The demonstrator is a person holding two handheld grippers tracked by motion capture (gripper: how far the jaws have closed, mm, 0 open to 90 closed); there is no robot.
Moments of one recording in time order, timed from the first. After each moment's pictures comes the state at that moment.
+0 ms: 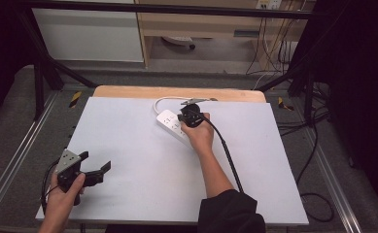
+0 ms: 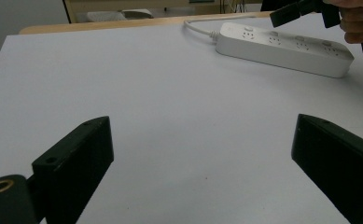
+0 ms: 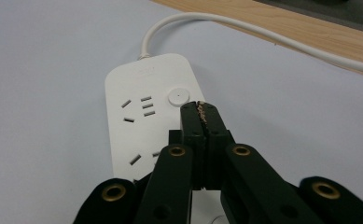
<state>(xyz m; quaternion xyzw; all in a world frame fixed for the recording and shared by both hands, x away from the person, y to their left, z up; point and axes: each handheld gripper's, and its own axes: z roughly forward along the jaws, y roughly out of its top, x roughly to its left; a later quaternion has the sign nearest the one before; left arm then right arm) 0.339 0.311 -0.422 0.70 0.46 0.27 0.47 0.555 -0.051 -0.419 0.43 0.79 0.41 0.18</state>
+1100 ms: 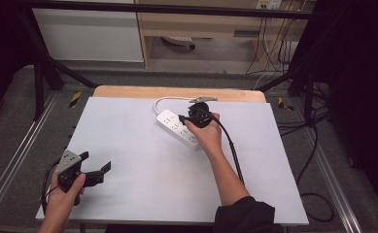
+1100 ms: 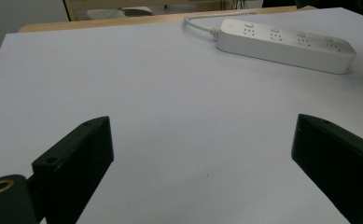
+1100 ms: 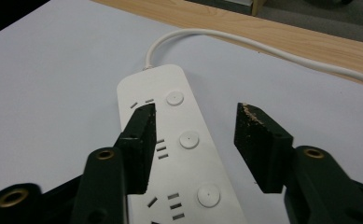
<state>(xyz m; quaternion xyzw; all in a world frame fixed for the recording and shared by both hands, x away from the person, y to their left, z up) 0.339 0.310 -0.423 0.70 0.46 0.27 0.47 0.539 -0.077 -0.397 0.44 0.77 0.43 0.16</state>
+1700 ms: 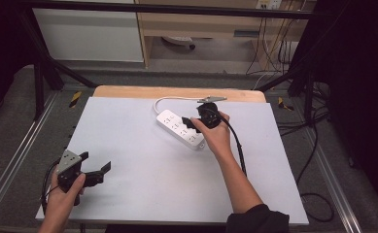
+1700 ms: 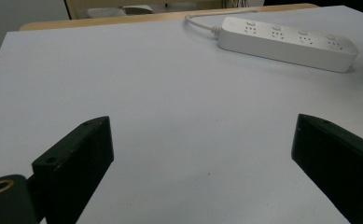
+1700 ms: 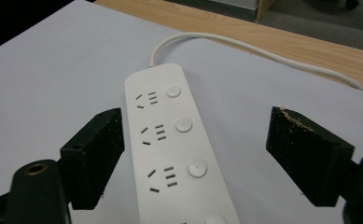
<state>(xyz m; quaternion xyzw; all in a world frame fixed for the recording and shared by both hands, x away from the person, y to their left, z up) 0.339 0.311 -0.424 0.70 0.47 0.27 0.46 0.523 -0.102 -0.381 0.43 0.77 0.44 0.16</state>
